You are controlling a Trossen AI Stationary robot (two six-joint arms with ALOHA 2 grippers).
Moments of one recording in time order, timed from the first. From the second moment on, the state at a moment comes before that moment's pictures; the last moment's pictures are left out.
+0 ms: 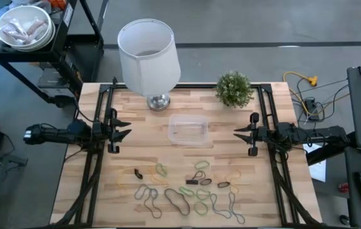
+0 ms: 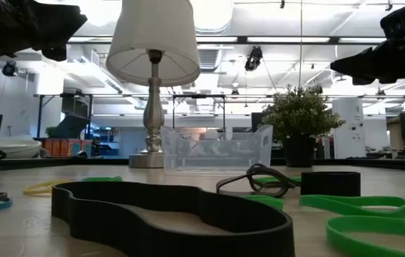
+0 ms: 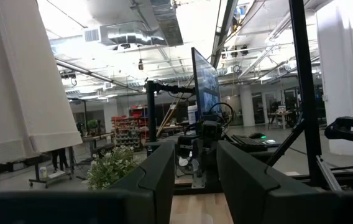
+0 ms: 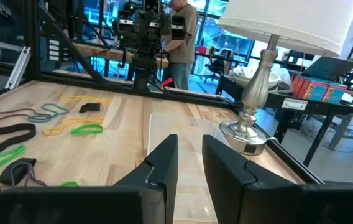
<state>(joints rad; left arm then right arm) -0.08 0.14 0.00 0.46 -0.16 0.16 0.07 0.05 0.01 0.04 0.18 -0.16</state>
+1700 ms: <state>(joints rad) -0.08 0.13 0.00 0.54 -0.16 0.22 0.07 0.05 0.01 0.06 0.18 0.22</state>
